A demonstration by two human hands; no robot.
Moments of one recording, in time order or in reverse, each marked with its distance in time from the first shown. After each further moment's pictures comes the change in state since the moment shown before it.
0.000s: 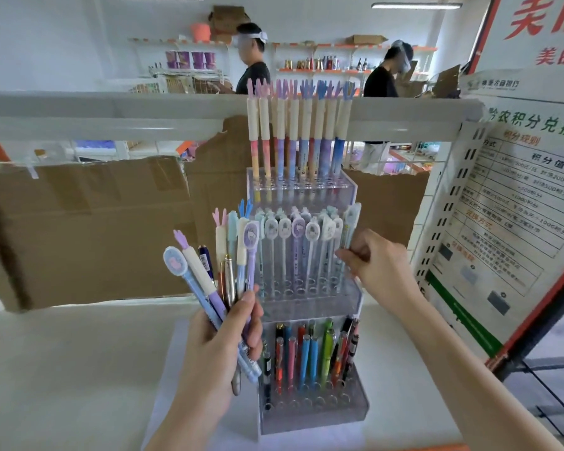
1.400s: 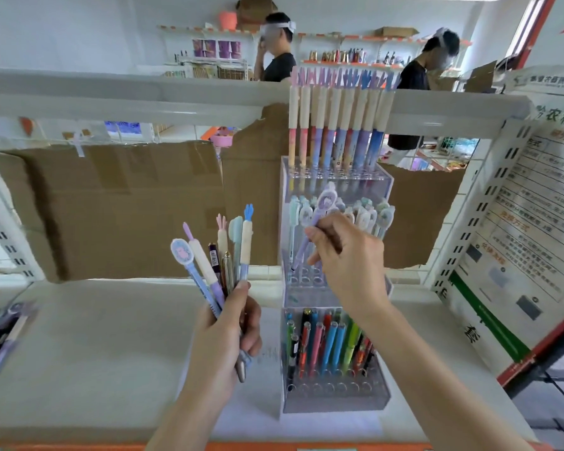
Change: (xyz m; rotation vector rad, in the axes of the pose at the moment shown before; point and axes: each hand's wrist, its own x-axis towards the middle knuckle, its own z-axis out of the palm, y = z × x) left_hand -0.003 0.004 -0.026 -0.056 0.186 -0.075; right_hand -0.029 -0.084 0.039 0.276 0.152 -0.283
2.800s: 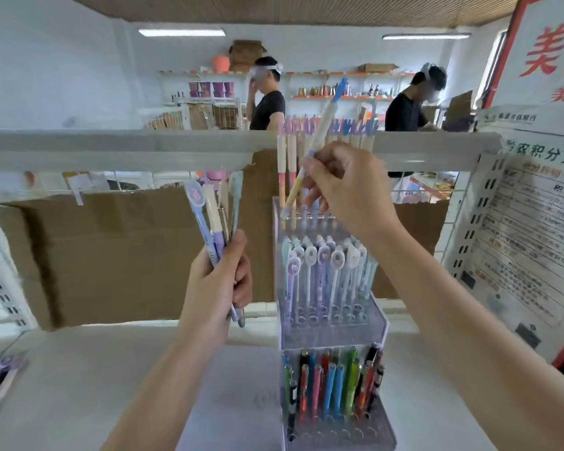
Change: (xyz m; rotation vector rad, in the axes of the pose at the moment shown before) left_hand 0.050 0.066 0.033 0.106 -0.190 0.210; right_hand 0.102 -0.053 -0.042 0.136 -0.040 0.003
